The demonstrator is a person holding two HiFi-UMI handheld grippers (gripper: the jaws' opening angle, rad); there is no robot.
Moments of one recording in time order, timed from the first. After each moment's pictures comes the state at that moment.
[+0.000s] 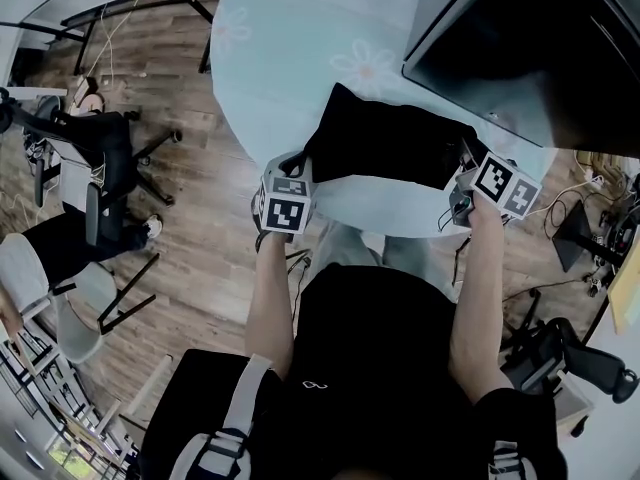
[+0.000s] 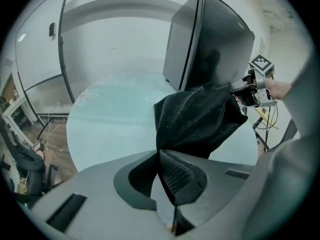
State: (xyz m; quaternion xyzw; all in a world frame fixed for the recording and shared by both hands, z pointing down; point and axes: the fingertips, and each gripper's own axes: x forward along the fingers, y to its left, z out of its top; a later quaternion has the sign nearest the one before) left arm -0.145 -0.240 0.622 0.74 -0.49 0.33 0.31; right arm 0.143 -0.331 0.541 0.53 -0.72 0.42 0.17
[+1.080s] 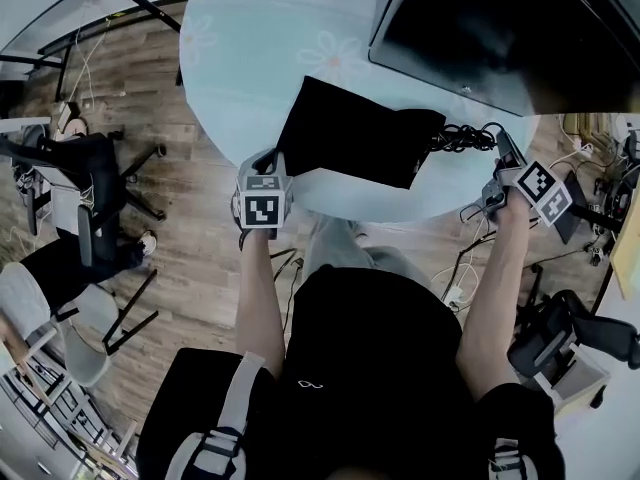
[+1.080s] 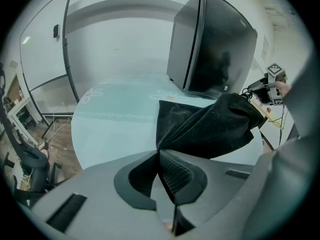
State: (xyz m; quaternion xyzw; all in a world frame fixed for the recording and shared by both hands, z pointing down) left arm -0.159 -0.240 0.624 0.73 -0.51 0.34 0.31; right arm 0.296 -0.299 0.510 0.65 -0.63 0.43 0.06
